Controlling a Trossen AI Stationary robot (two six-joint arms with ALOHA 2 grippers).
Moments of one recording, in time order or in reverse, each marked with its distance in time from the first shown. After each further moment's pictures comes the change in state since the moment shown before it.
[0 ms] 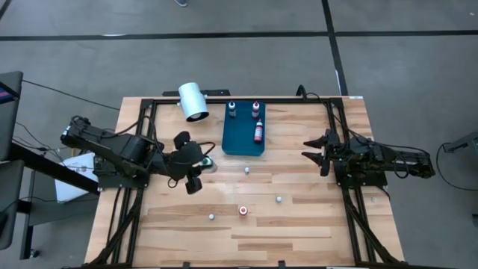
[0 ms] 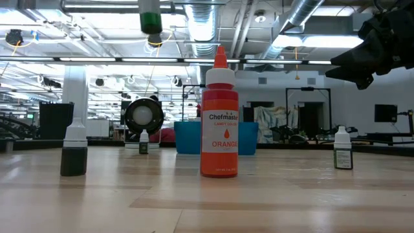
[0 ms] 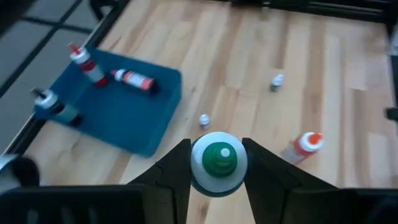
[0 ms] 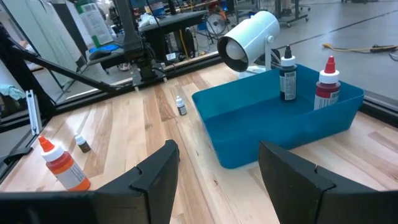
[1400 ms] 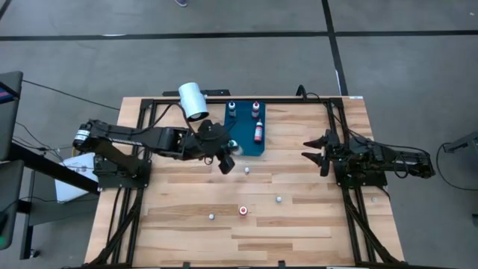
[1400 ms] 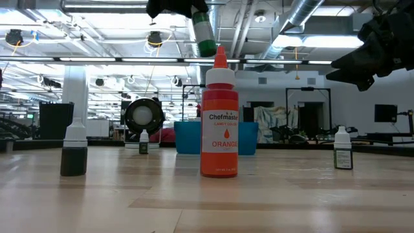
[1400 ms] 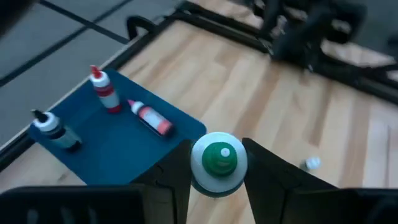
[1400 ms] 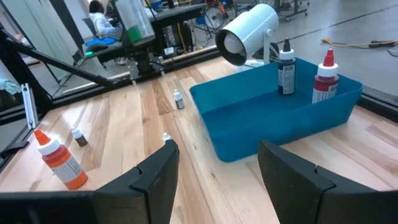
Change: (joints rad) left arm 0.238 0.171 -0.001 0.331 0.018 -0.012; right arm 0.000 0.000 0.000 -0.024 0.001 -0.001
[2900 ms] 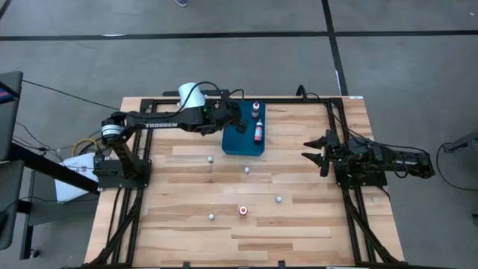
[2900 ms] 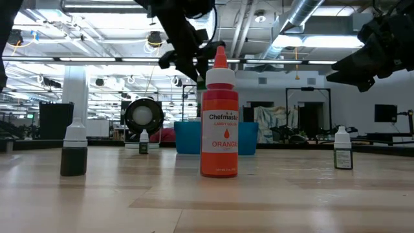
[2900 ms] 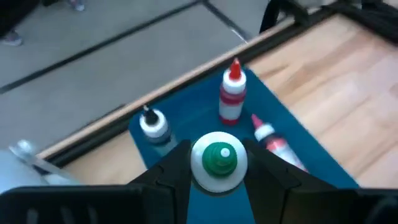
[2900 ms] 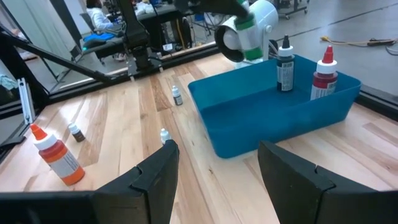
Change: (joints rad) left arm 0.361 0.266 0.002 0.115 -0.096 -0.049; right arm -0.002 0.000 0.000 -0.016 0.000 -0.007
